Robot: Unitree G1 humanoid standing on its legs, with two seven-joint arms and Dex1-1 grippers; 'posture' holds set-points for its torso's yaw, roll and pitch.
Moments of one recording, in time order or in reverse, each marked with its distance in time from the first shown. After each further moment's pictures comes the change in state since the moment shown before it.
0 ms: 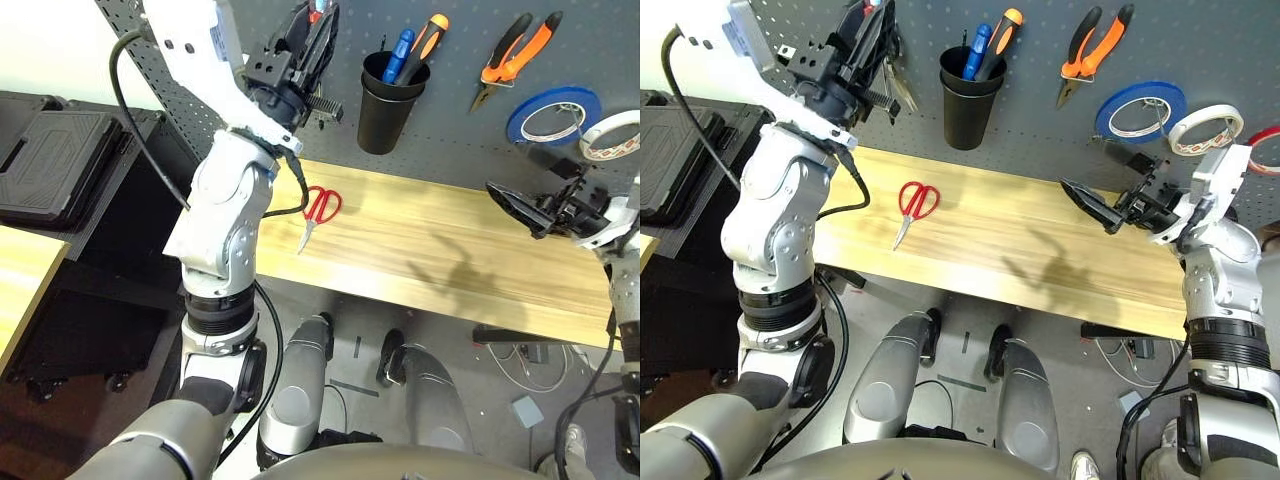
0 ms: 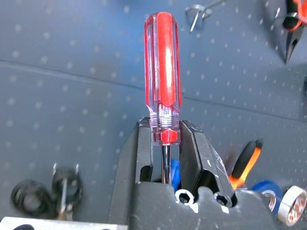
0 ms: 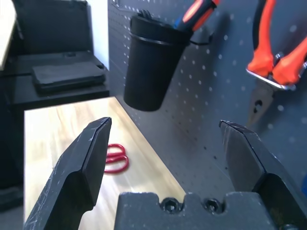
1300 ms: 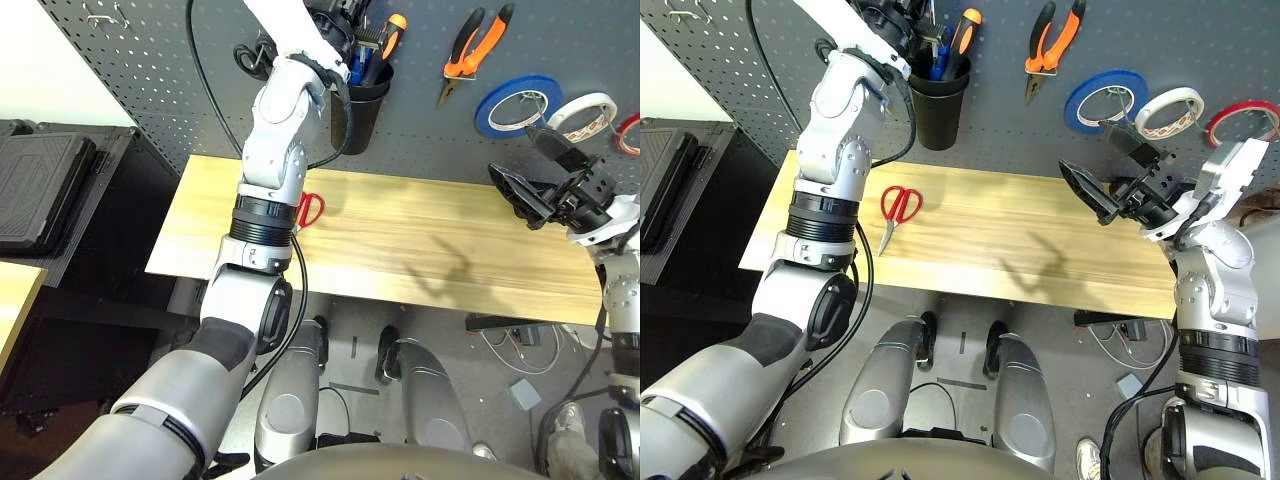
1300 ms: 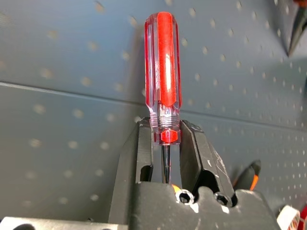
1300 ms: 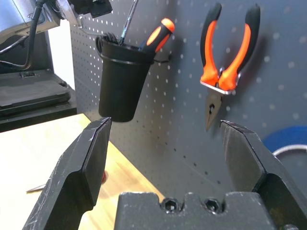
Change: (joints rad) left arm -0.265 -0.076 -0.029 0.657 0.081 -0.390 -0.005; right arm 0.069 0.088 -0.035 -0.180 -0.029 0.029 -0.153
